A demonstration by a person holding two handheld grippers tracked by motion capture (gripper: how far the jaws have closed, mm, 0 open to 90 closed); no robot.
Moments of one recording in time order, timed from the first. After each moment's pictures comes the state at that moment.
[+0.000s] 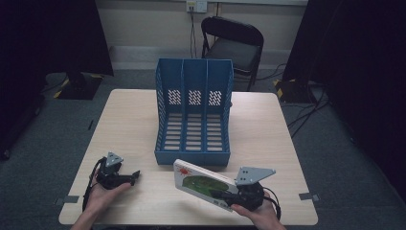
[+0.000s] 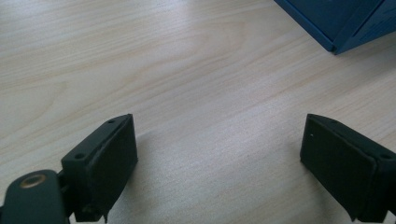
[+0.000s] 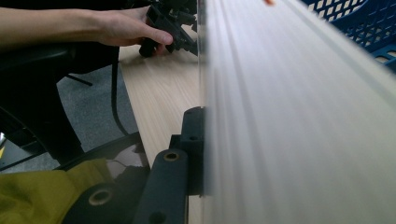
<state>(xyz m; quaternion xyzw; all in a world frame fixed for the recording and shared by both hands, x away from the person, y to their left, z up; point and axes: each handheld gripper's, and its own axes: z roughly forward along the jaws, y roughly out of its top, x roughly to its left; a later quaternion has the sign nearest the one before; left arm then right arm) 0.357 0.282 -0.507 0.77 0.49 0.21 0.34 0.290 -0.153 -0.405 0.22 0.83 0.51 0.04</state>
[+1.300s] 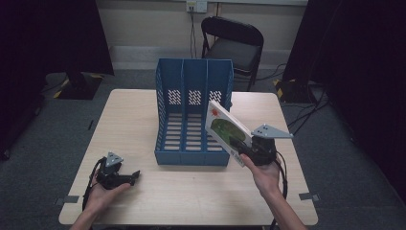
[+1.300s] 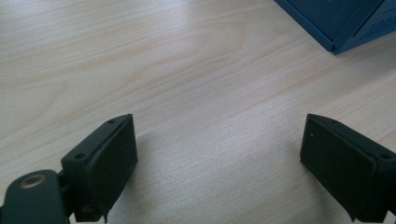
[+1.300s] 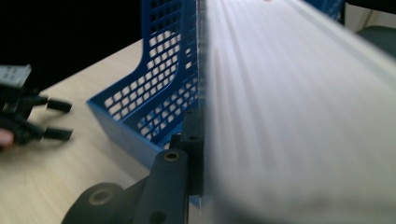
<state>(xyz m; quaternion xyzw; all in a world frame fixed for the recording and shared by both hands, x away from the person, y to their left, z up) 0.357 0.282 -0.507 0.77 0.49 0.21 0.34 0.367 -0.177 -0.356 0.40 0.74 0.50 0.20</state>
